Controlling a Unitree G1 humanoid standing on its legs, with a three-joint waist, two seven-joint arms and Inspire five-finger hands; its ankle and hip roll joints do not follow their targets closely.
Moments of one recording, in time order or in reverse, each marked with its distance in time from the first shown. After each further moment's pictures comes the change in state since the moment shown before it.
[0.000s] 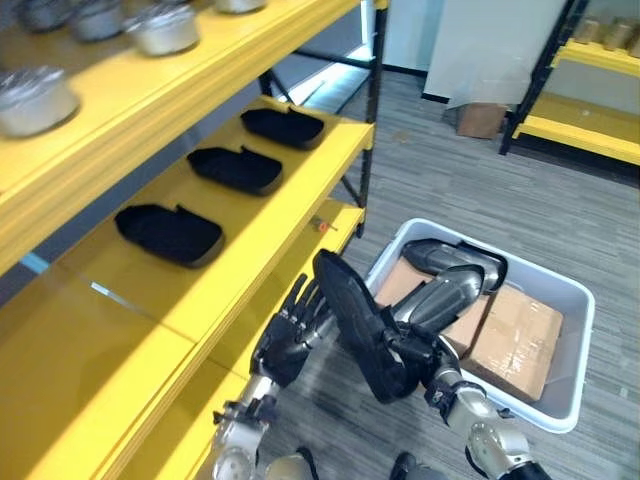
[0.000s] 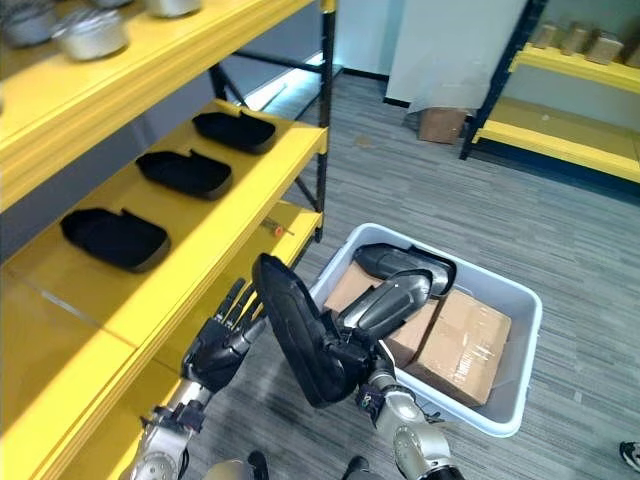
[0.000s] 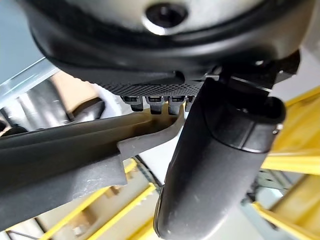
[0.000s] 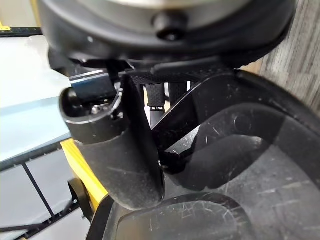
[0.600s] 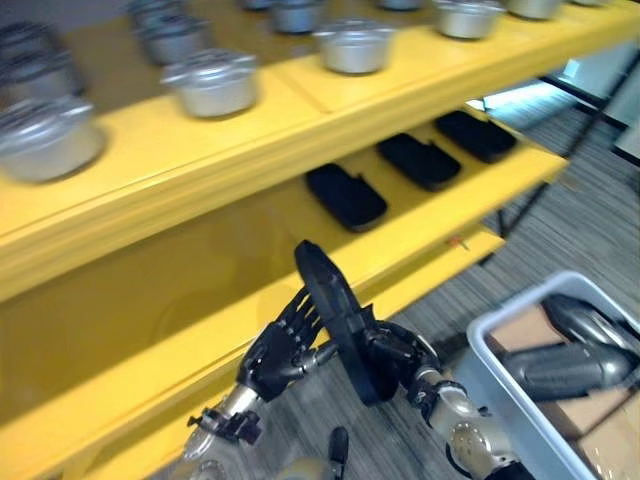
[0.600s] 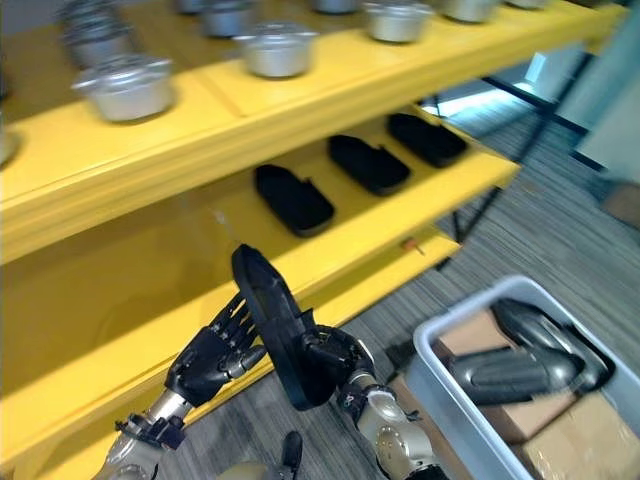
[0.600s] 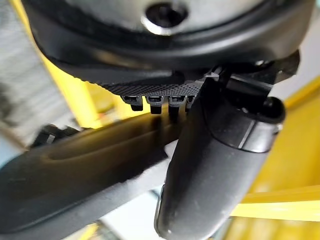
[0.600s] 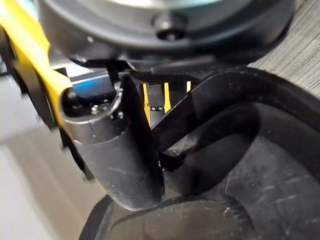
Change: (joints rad) left arm 0.072 0.185 -0.027 -0.080 0.078 -0.023 -0.103; right arm 0.011 0.047 0.065 -0.047 0.058 -0.026 -0.027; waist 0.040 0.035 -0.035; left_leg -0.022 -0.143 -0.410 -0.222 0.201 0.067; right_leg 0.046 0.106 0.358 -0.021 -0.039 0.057
